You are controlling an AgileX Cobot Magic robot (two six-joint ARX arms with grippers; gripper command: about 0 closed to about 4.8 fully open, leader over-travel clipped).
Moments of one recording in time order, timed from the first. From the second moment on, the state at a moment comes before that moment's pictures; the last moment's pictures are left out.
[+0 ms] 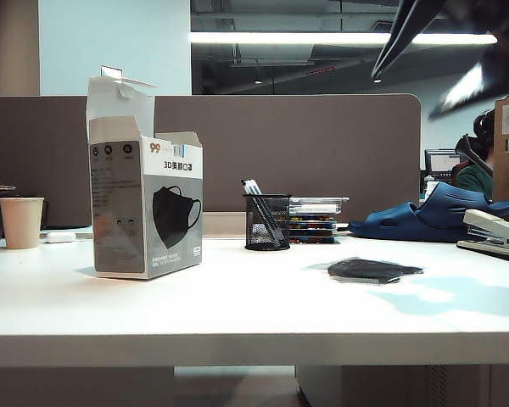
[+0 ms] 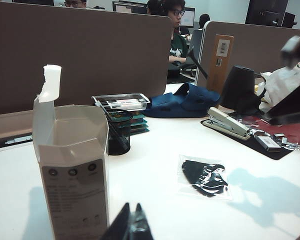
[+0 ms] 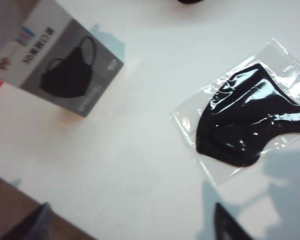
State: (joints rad) left arm -0.04 0.29 0.32 0.06 0.58 -0.06; right arm 0.22 1.26 1.04 -0.49 -0.45 0.29
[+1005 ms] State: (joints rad) left arm -0.04 0.32 0.32 0.06 0.58 -0.06; right arm 0.27 1.81 1.18 -0.21 -0.14 0.11
